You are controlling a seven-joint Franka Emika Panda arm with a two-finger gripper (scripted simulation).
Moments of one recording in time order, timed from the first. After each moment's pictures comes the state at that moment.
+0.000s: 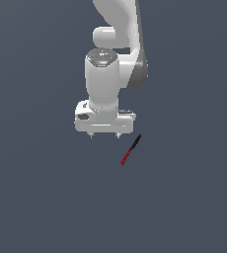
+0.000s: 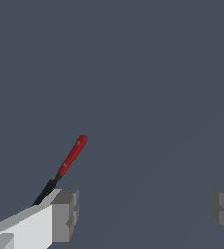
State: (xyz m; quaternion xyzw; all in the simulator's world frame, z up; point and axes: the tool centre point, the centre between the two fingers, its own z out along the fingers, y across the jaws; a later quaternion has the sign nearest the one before) arm 0.022 -0.033 0.196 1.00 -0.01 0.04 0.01
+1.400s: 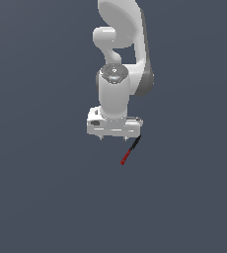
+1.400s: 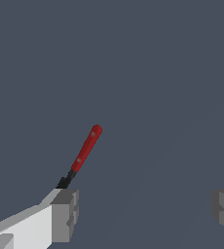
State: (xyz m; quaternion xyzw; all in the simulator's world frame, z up) arm 0.009 0.000 0.158 1.00 -0.03 0.01 0.00
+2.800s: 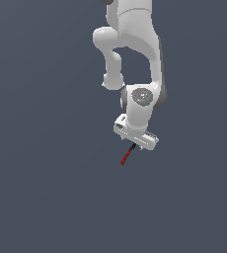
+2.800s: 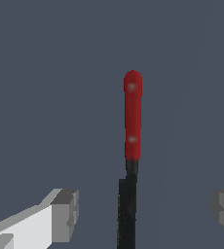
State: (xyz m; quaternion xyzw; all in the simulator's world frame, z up) arm -0.024 0.092 0.065 0.96 -0.28 0.00 0.00
